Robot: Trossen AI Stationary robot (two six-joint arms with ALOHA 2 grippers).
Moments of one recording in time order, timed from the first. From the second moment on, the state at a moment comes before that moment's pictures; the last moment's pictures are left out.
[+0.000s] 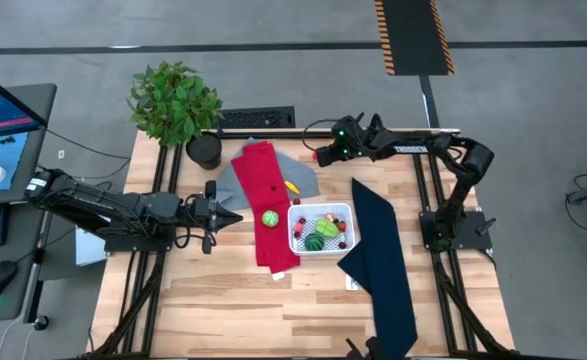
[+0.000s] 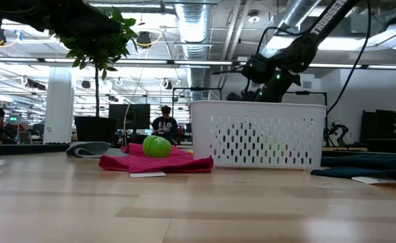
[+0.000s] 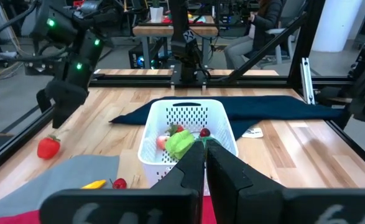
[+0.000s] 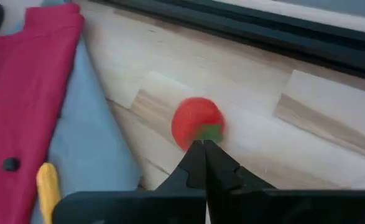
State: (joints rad) left arm -0.19 0.69 0.36 0.19 -0.22 -0.05; right arm -0.63 1.77 0.99 -0.10 -0.05 0.47
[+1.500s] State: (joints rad) left arm -0.19 0.69 0.36 0.19 -0.22 -0.05; right arm -0.69 1.80 1.00 -0.12 -0.17 0.53
